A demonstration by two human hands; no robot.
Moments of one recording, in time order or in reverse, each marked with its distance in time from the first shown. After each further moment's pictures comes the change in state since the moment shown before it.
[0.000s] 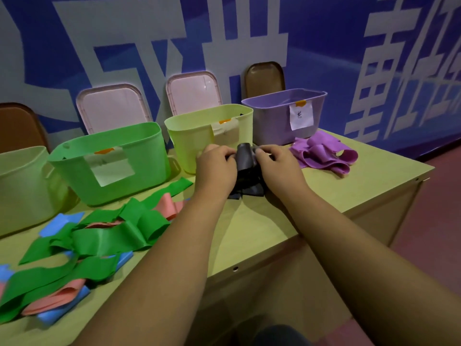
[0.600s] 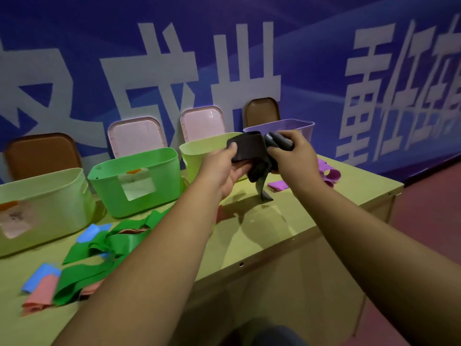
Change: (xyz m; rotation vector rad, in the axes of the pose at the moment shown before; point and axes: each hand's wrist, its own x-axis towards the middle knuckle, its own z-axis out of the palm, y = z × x) left_hand -0.002 0.076 -0.067 -1.181 -0.202 -0.597; right_hand -0.023 -0.080 -0.066 0.311 0.095 -0.036
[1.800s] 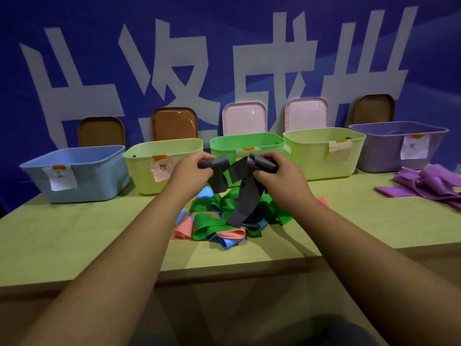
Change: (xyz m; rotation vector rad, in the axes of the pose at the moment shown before) left_hand -0.113 0.111 -0.299 1.091 0.406 0.403; right_hand -0.122 -0.031 0.220 -0.117 -0.470 -0.200
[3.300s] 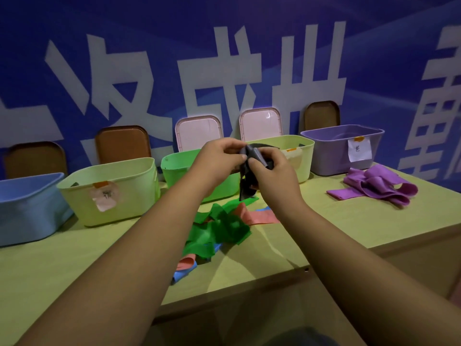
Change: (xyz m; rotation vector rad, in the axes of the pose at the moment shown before) left_hand 0.033 0.134 0.116 -0.458 -0.291 0.110; right_hand 0.013 0.011 -0.080 0.296 0.244 0.107
